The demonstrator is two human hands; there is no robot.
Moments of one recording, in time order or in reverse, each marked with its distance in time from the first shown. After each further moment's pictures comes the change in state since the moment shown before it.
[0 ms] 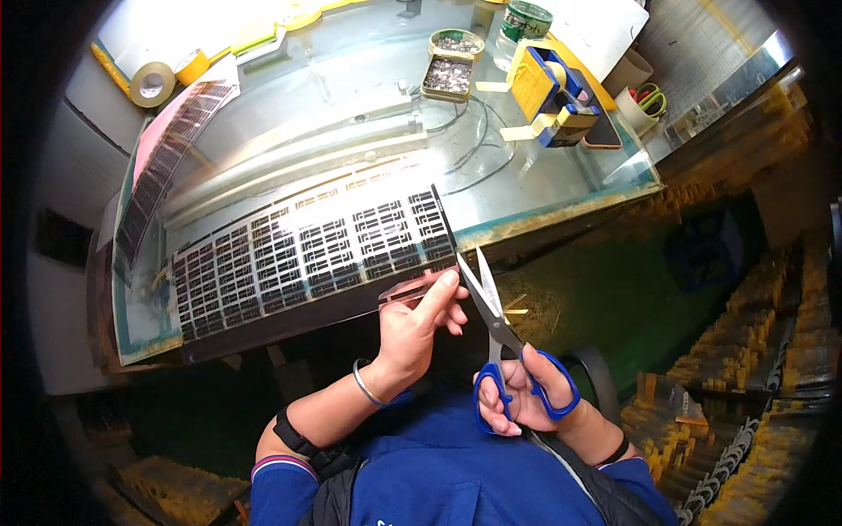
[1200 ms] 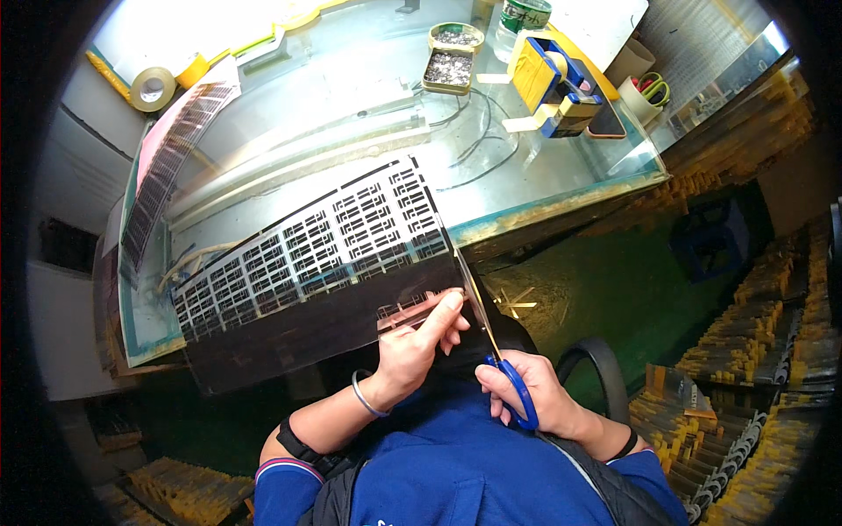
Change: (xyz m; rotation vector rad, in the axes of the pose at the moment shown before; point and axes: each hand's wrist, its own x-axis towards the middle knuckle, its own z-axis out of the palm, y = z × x) left_hand -0.023 0.001 -0.009 0.184 0.001 -0.052; right_hand 0.009 0.005 0.021 -0.854 0.598 -0.040
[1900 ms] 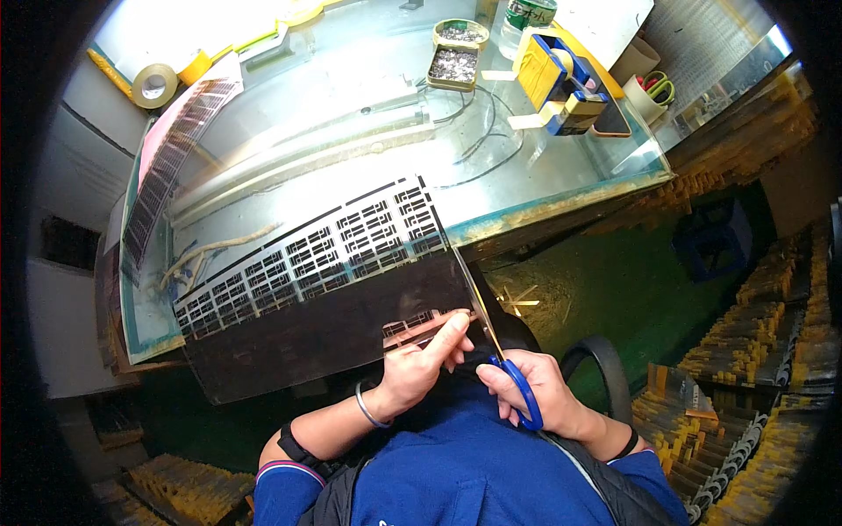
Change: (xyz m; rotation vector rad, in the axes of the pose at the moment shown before) left_hand -0.016 -0.008 -0.006 0.111 -0.055 -0.027; right_hand -0.001 -0.006 -0.001 -0.038 -0.006 0.022
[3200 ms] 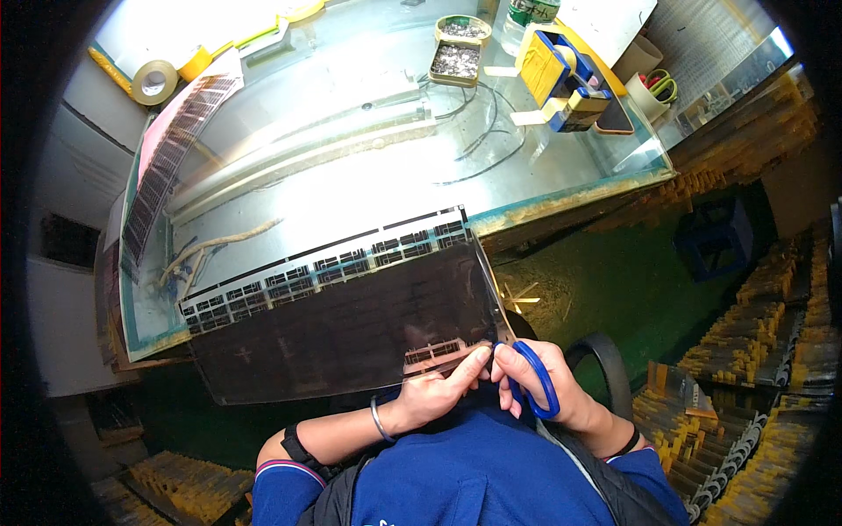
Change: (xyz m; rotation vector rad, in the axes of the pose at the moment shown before) left_hand -0.020 -0.023 0.005 0.112 -0.169 -0.035; right_hand 0.001 -0.007 -0.005 0.244 -0.042 -0.021
